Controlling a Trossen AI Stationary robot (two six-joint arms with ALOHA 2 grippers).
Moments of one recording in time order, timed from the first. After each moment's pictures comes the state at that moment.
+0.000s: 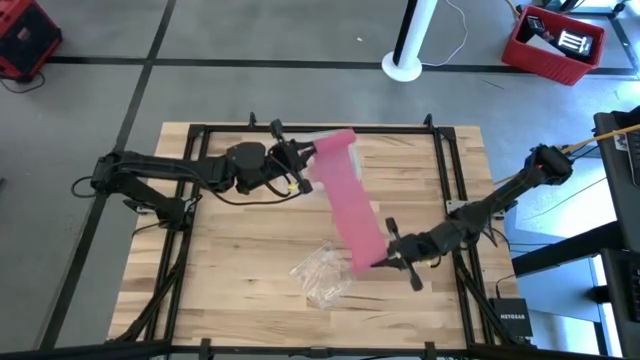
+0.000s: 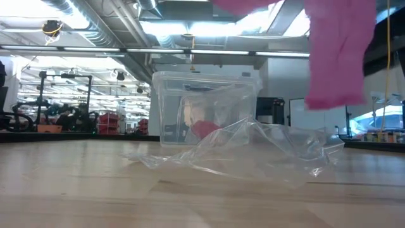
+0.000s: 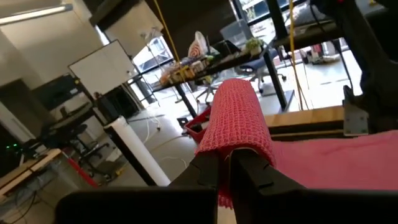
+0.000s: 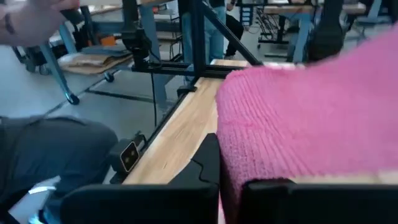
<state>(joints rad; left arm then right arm) 0.01 1.37 1.18 0.17 -0.59 0.43 0.59 1.06 0.53 0.35 0.22 0.10</state>
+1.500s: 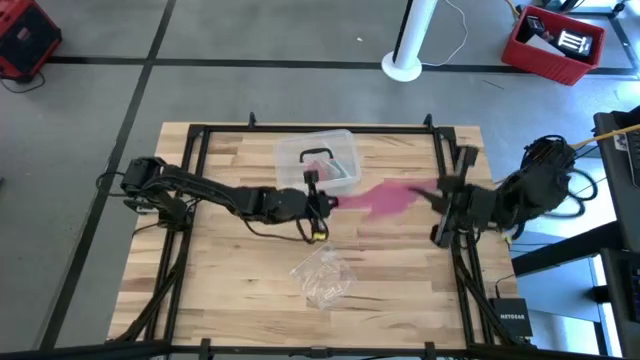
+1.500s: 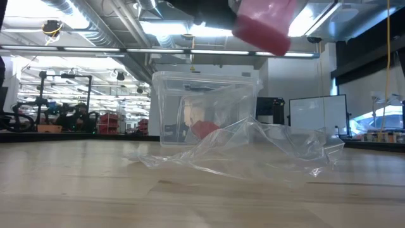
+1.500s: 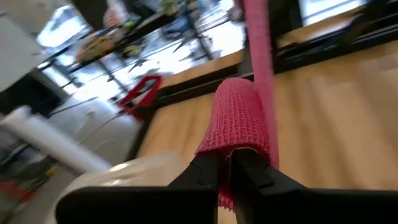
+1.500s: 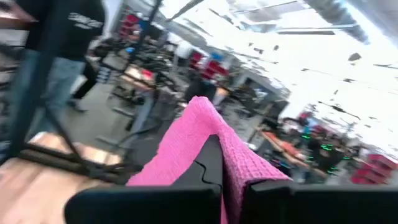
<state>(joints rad) -0.14 1.65 1.17 0.17 -0.48 0.33 0.69 1.06 1.39 -0.12 0.88 -0.64</state>
